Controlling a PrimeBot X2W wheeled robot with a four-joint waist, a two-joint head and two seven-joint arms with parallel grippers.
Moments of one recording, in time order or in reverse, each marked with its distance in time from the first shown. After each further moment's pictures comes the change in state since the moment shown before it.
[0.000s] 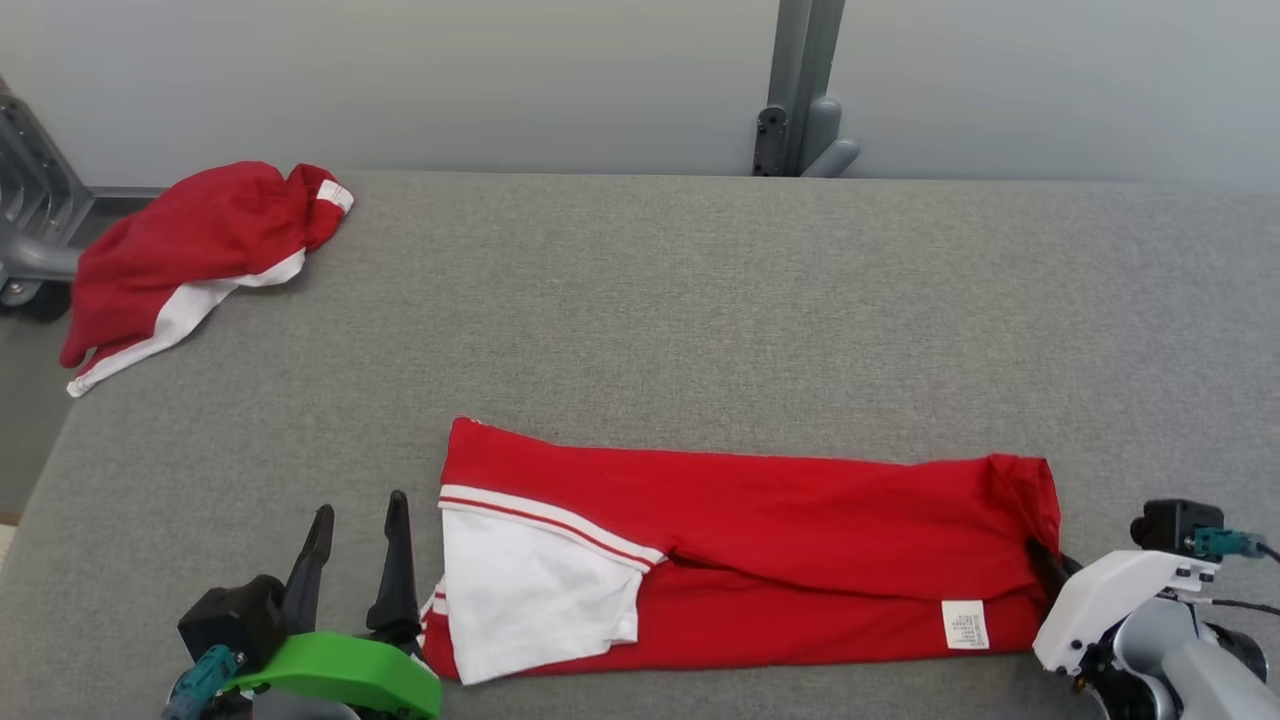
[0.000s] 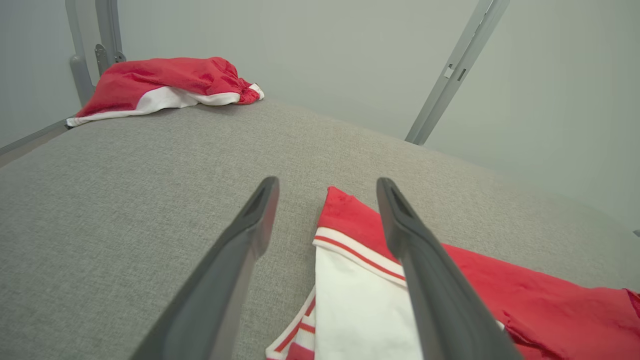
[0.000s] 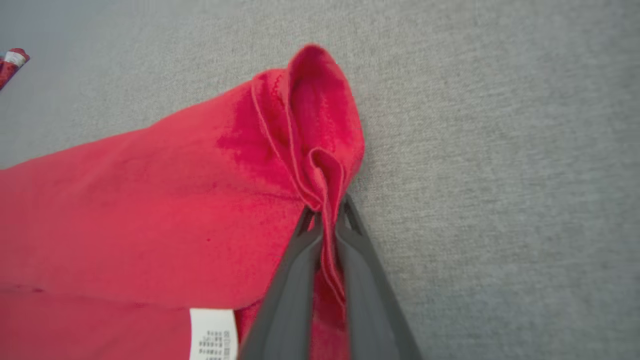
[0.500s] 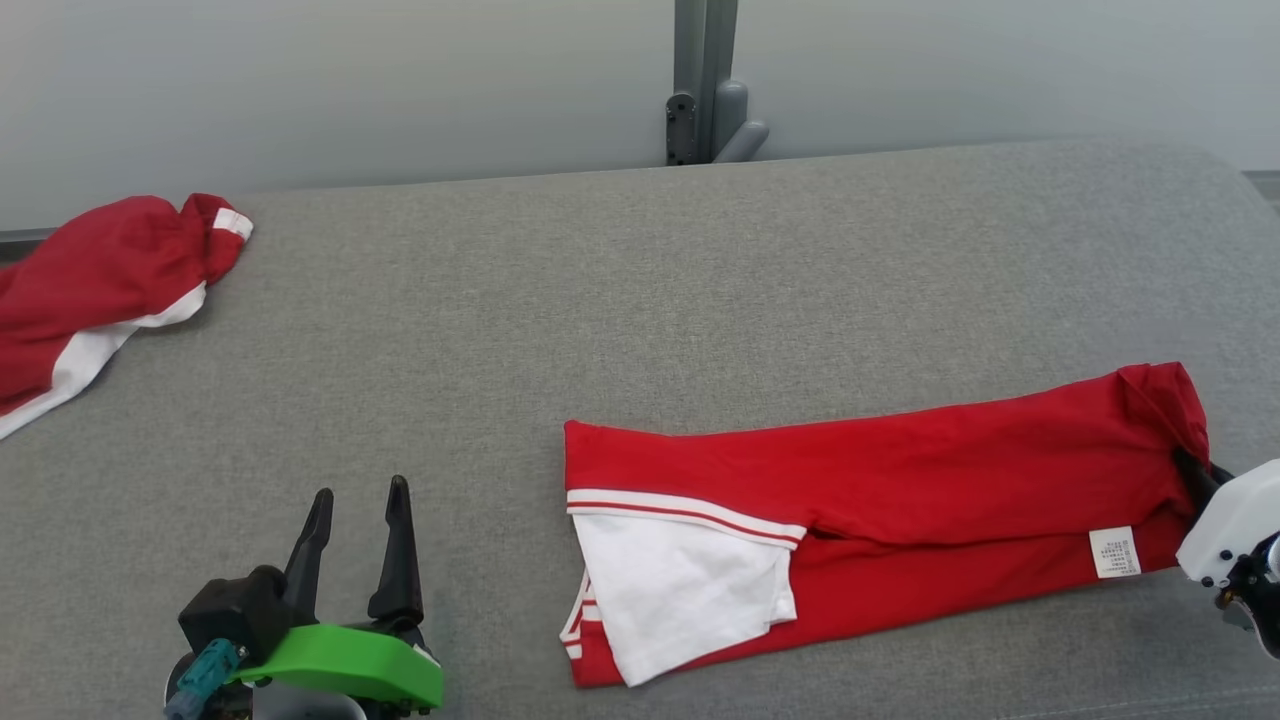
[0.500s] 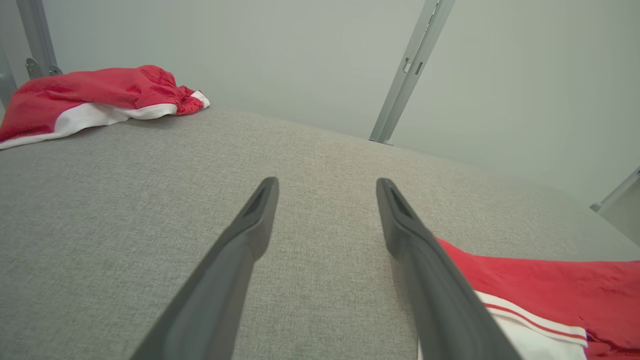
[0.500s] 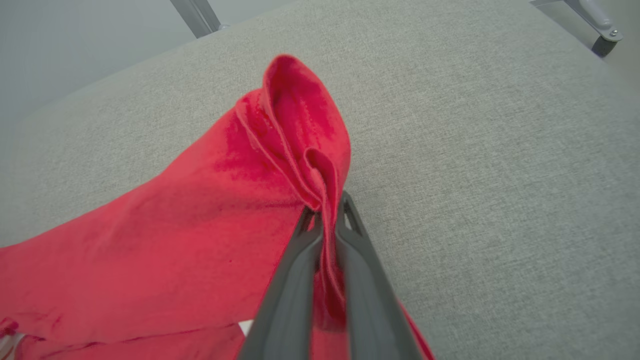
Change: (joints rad) left arm -0.001 -0.023 0.030 -0.015 0.052 -0.017 0.000; right arm -0.059 -0.197 -0.078 -0.095 0.062 0.000 0.095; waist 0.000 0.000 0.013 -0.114
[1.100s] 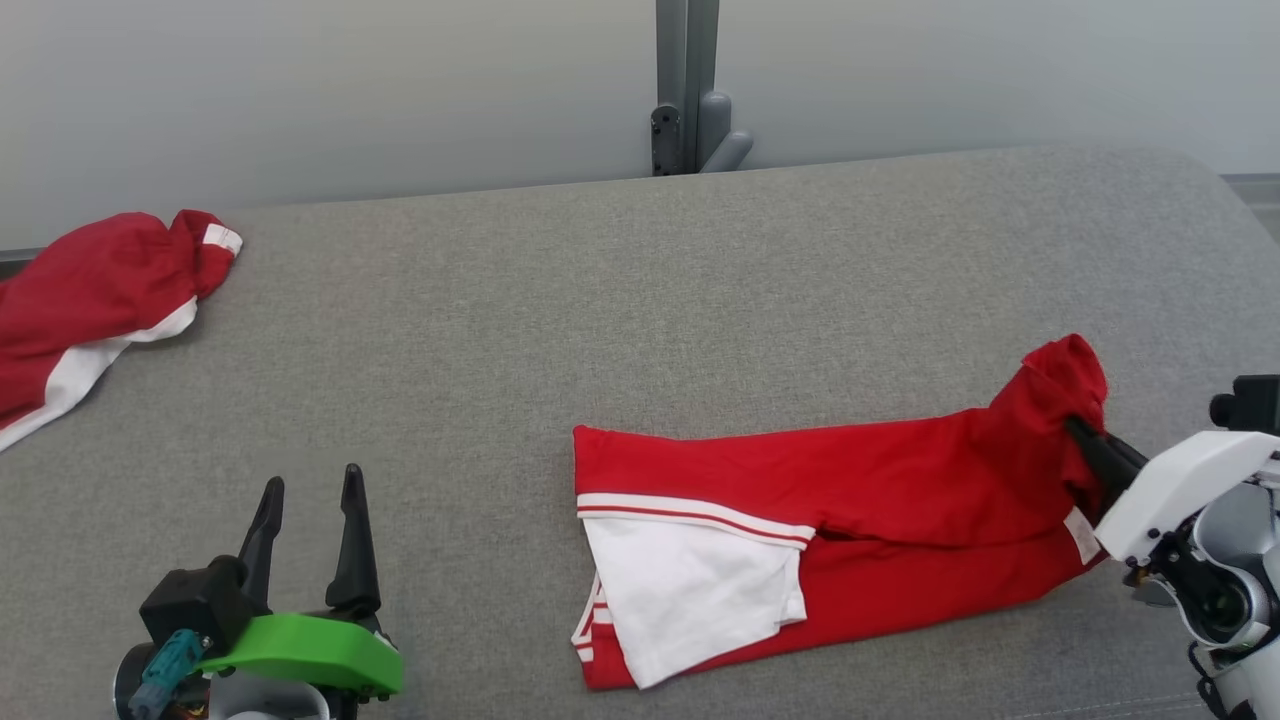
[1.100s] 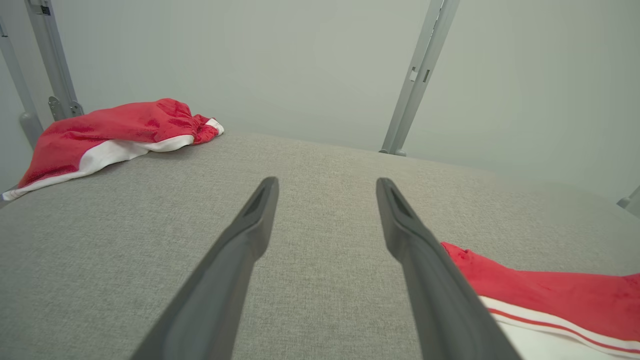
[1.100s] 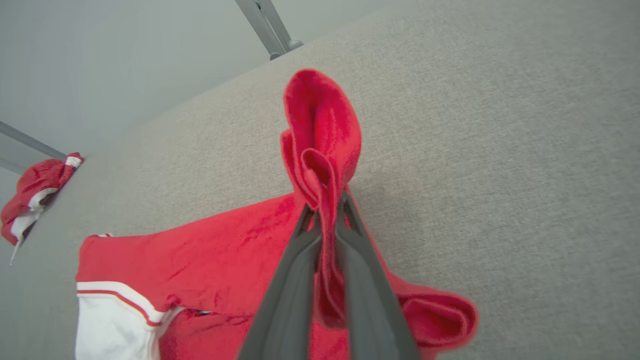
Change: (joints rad) left arm -0.019 0.010 0.069 0.032 0.077 -0.018 0.000; right arm 0.056 0.079 -0.042 -0.275 0.058 -0.001 0.149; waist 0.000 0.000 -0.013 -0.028
